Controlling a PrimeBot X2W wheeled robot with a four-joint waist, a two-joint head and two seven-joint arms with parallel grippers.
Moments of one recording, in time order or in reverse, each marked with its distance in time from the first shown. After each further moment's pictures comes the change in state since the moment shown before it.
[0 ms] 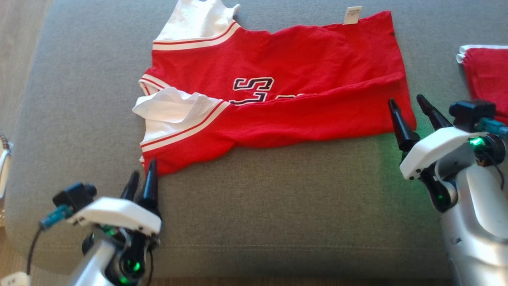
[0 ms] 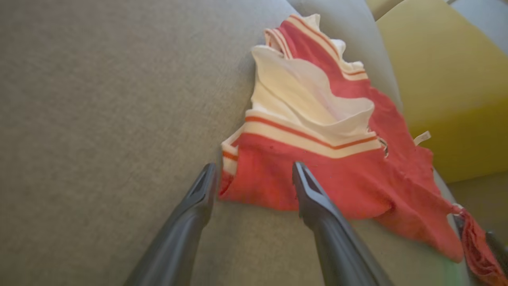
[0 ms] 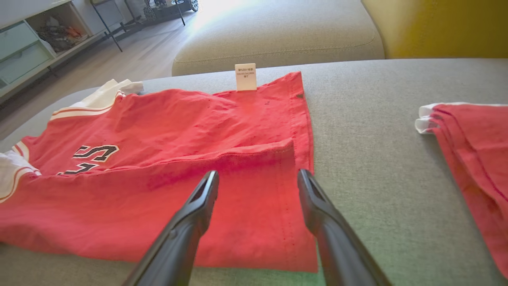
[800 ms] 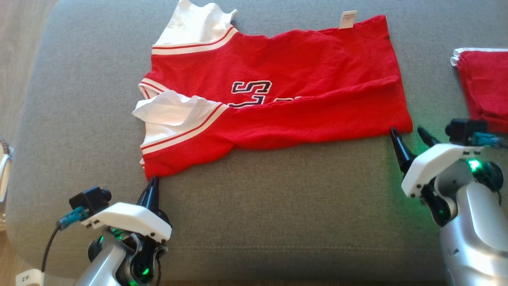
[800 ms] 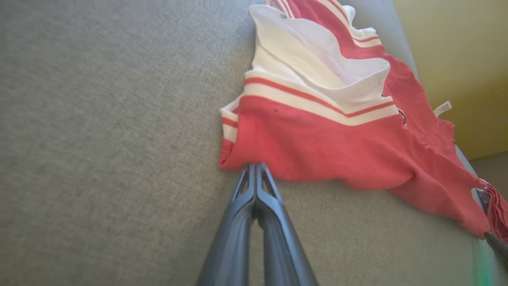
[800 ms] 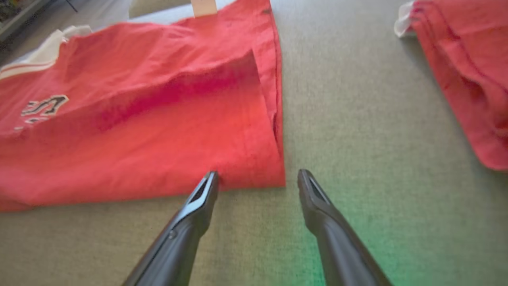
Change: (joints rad) left arm -0.003 -0.028 -0.039 0.064 0.063 0.023 0.029; right arm 0.040 0.042 -0.096 0.046 -0.046 0.000 0.121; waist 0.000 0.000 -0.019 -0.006
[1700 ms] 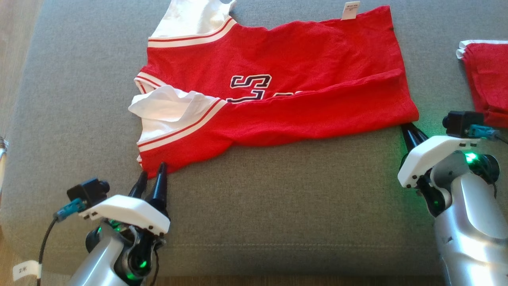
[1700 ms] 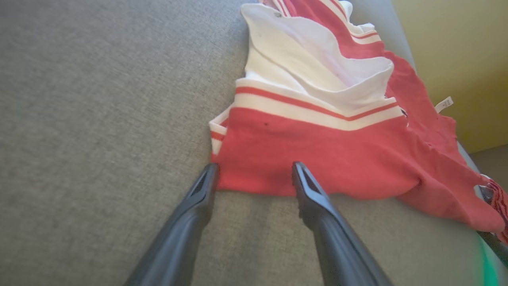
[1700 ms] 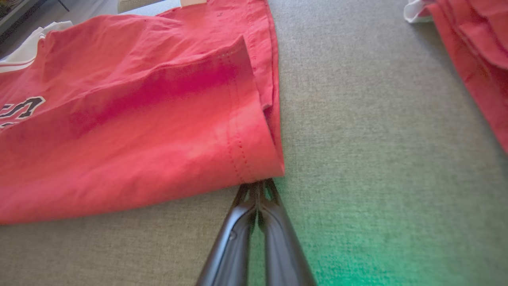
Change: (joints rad) left arm -0.021 -0.005 0.028 0.010 0.040 -0.026 0.016; right arm -0.071 0.030 -0.052 0.109 -0.068 0.000 -0.032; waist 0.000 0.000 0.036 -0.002
